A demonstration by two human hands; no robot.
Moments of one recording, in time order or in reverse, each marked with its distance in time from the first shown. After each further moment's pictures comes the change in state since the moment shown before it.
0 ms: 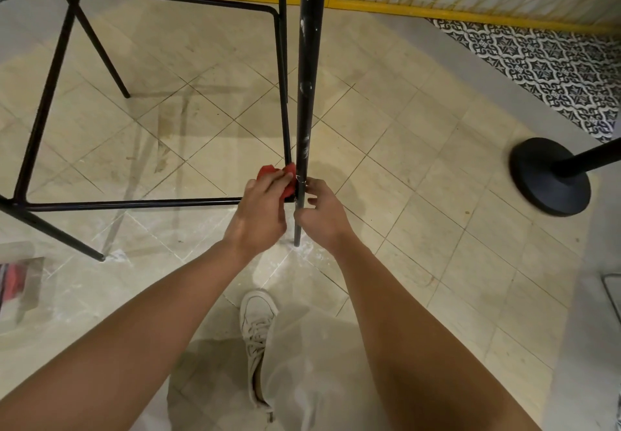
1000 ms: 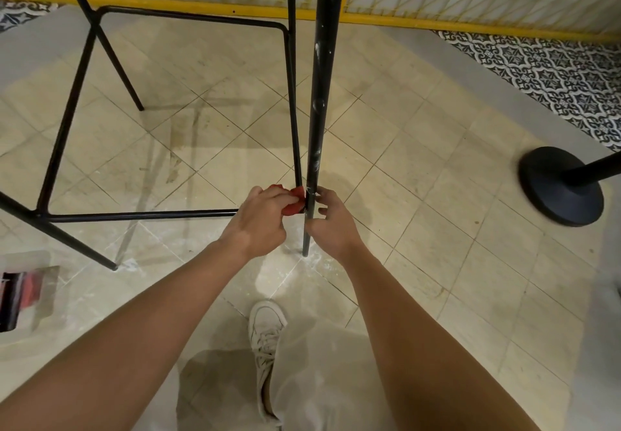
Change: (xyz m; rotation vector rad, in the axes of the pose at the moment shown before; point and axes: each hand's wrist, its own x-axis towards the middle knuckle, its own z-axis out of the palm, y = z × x) left_hand 0.005 -0.005 -0.025 0.086 -0.159 0.046; right_hand 0.002 0.003 0.000 0.012 -0.006 0.010
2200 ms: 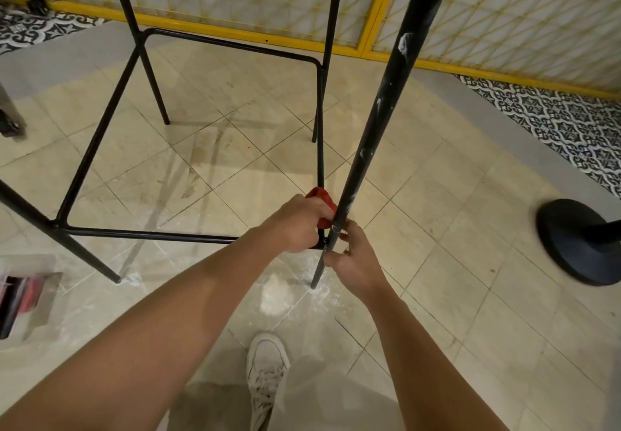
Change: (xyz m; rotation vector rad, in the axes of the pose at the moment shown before) left_hand 0.058 0.003 -0.020 -0.090 -0.209 -0.007; right_hand 0.022 0.005 -0.001 -0.051 -0.041 -0.061
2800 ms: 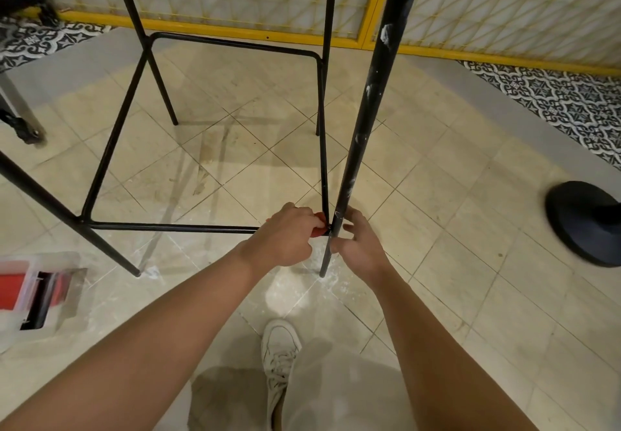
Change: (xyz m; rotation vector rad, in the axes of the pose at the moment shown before) left_hand -0.051 0.013 -0.004 0.186 -0.108 -0.062; right_hand -0.013 -0.007 -0.002 0.109 -0.014 0.041
